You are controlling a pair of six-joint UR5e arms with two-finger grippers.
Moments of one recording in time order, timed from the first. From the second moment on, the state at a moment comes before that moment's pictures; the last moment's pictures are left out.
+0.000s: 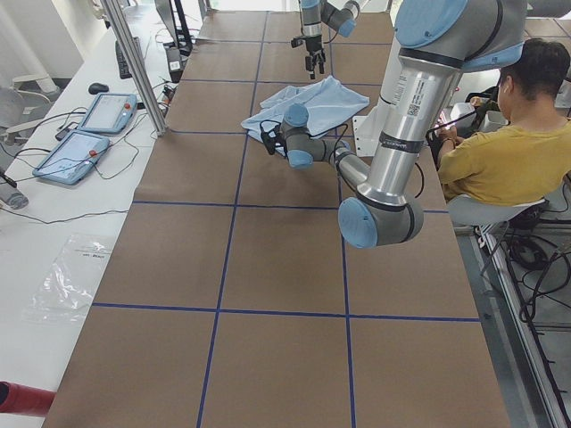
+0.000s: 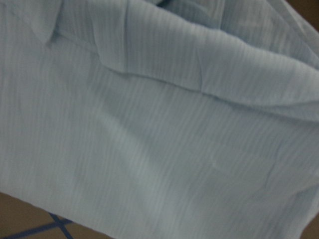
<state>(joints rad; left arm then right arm) -0.52 -1.94 -1.67 -2.30 -1.86 -1.90 0.62 -1.45 2.04 -1.17 2.20 1.77</state>
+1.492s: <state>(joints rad) -0.56 -2.01 -1.63 -2.19 -1.75 -1.78 0.67 -1.38 1.96 -1.17 2.13 1.77</state>
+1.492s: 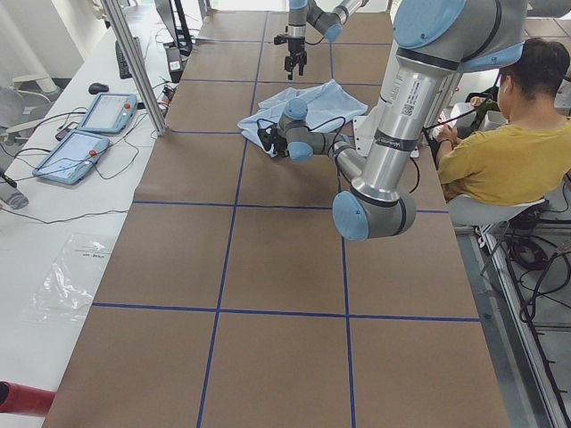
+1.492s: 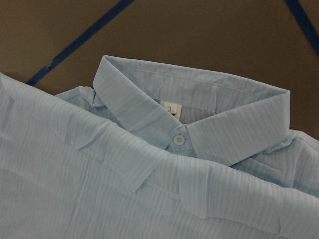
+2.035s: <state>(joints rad) -0.79 -2.21 -1.22 -2.32 -1.75 -1.58 0.67 -1.37 1.95 -1.17 2.13 1.77</state>
